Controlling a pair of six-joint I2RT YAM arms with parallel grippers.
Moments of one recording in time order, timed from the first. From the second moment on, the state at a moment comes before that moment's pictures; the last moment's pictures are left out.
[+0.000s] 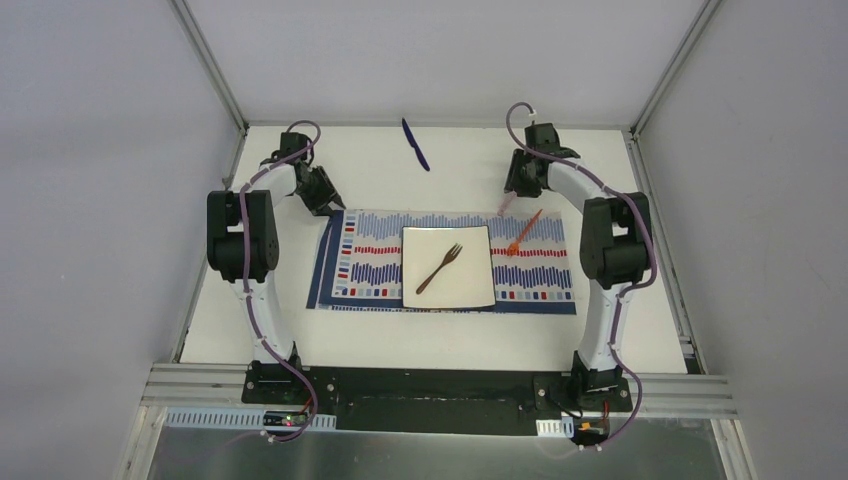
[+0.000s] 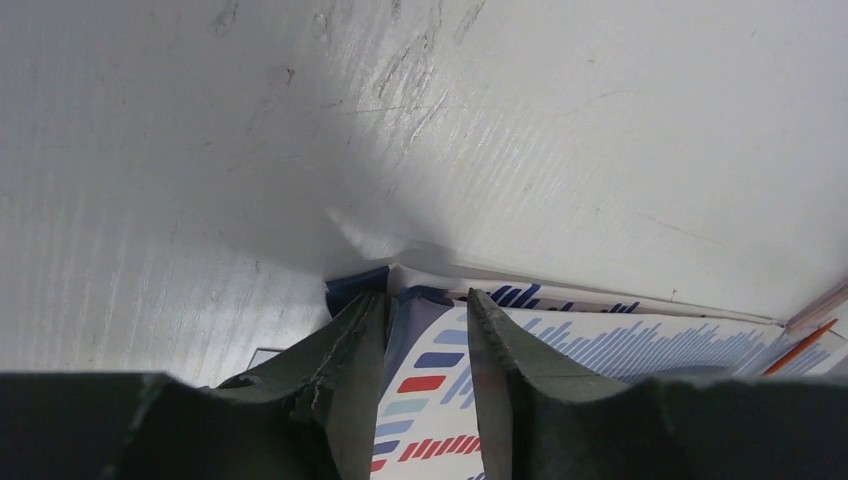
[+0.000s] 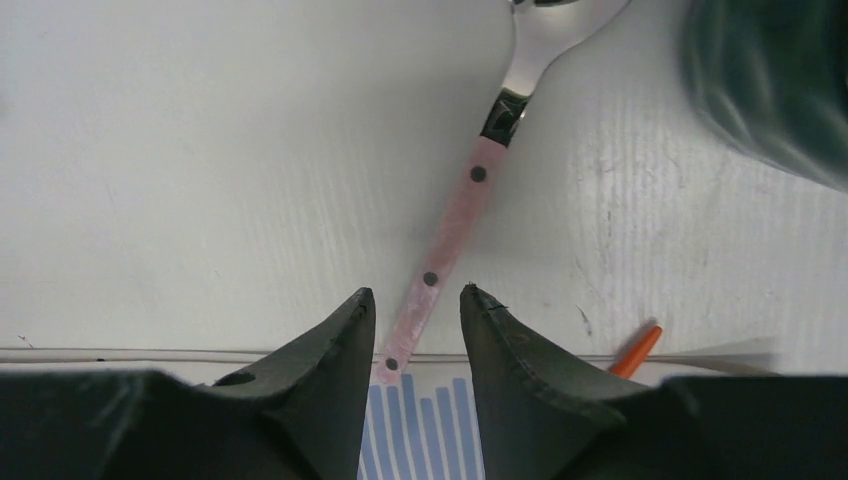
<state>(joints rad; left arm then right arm) 0.03 2.03 1.43 -0.41 0.30 -0.39 0.21 2.06 1.57 -0.46 -0.01 0.39</state>
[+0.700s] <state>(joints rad) 0.03 2.03 1.44 -0.37 0.36 -0.37 0.23 2.13 1.63 -0.53 0.04 0.37</state>
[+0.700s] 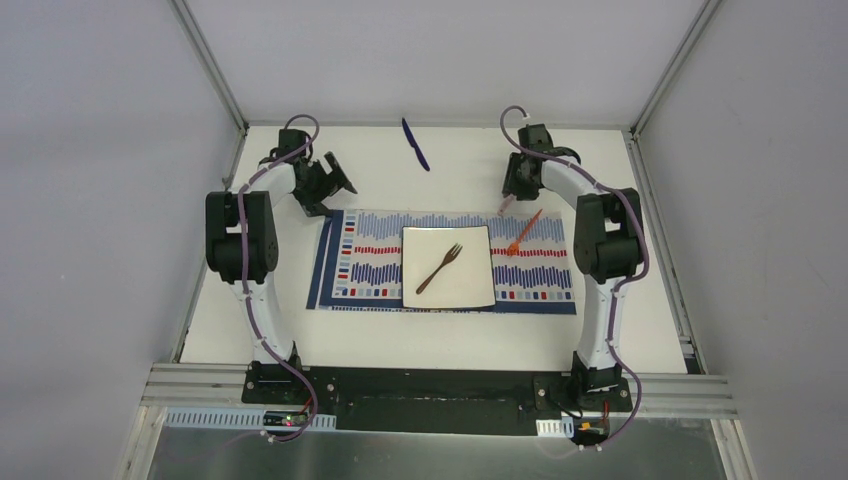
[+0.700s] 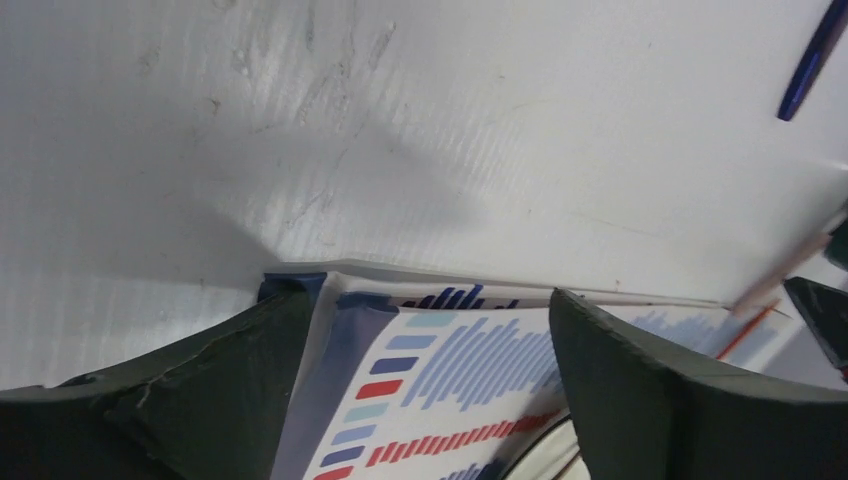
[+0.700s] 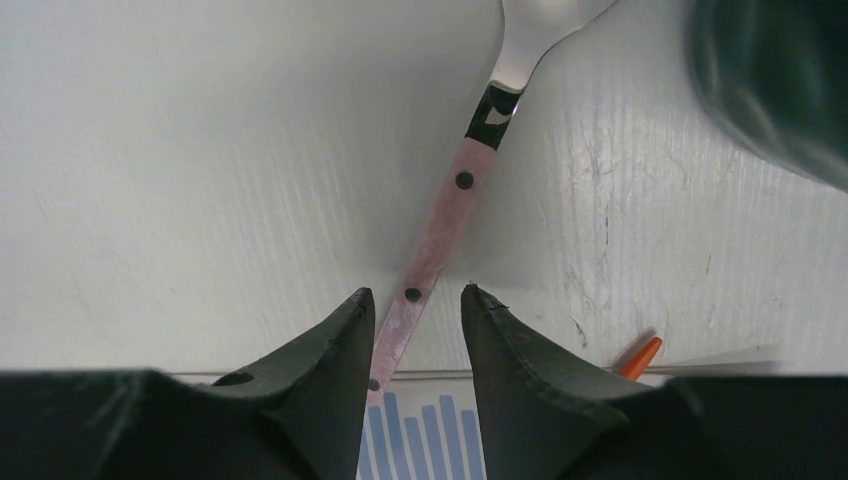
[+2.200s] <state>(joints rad) 0.01 1.95 1.36 -0.30 0.36 -0.40 0.27 2.14 1.67 -0.52 0.14 0.32</state>
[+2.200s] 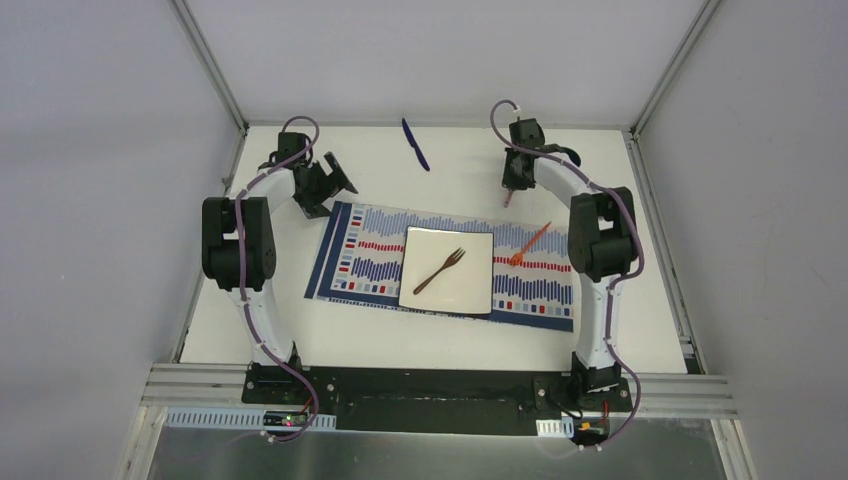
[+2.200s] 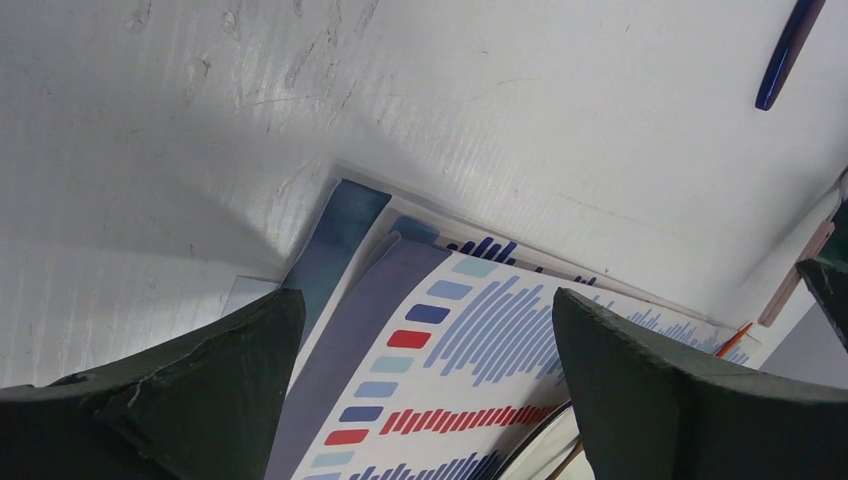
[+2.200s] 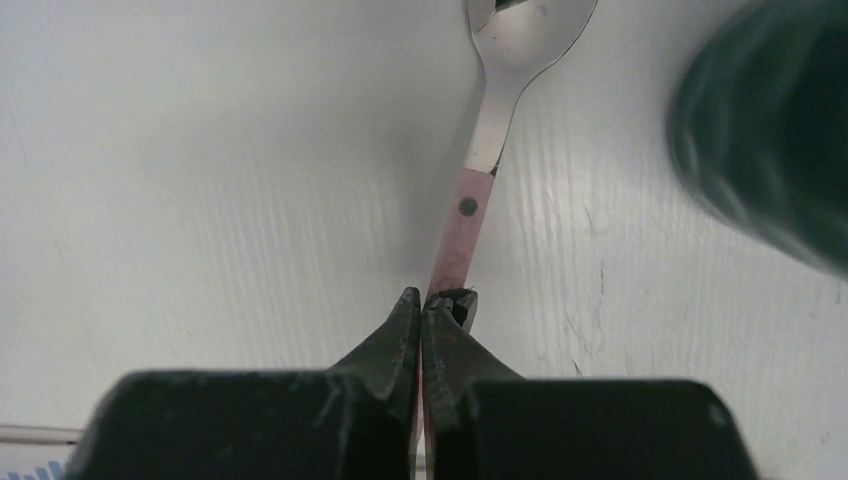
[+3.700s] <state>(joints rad) -0.04 1.95 1.36 -0.31 0.36 -0.40 0.28 1.95 1.45 -0.50 0.18 0.31</state>
